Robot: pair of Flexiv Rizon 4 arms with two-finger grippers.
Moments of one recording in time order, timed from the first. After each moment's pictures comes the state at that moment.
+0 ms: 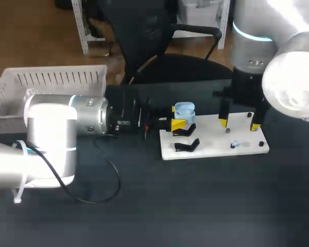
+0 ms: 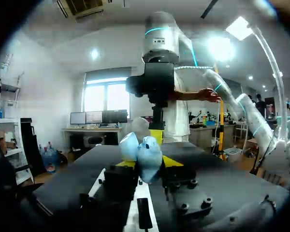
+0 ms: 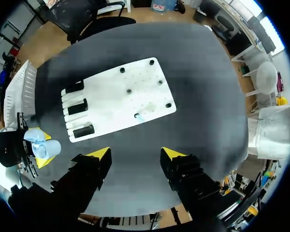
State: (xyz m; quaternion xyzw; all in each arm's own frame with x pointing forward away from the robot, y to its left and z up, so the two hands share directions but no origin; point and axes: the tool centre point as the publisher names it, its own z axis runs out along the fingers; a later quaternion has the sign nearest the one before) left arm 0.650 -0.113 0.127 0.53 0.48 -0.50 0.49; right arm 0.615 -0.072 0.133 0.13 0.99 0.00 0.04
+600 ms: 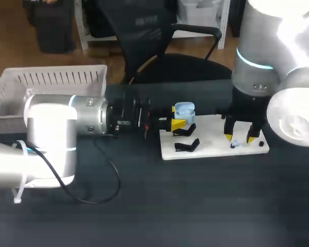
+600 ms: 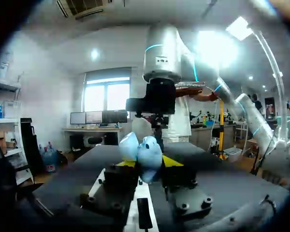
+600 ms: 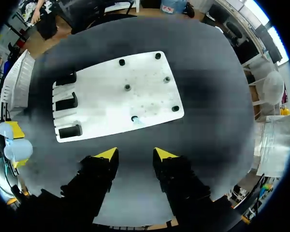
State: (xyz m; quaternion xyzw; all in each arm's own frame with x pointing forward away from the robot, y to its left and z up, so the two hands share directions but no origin) left arm 0.650 -0.113 0.127 0.53 0.48 -0.50 0.49; right arm 0.618 -0.082 0.083 0.09 0.99 0.00 0.05
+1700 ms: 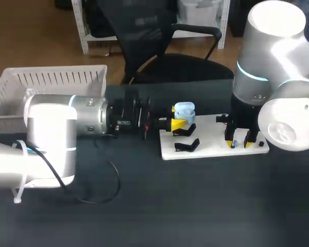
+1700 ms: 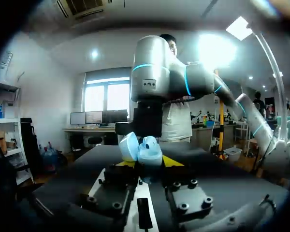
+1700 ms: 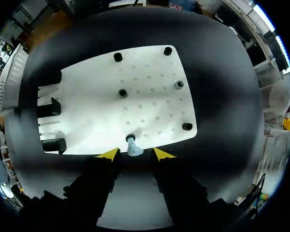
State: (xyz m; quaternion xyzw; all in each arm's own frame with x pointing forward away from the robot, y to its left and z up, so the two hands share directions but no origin) left arm 0.650 -0.113 0.127 0.53 0.48 -0.50 0.49; right arm 0.645 -0.092 0.033 0.06 1.00 0.01 0.04
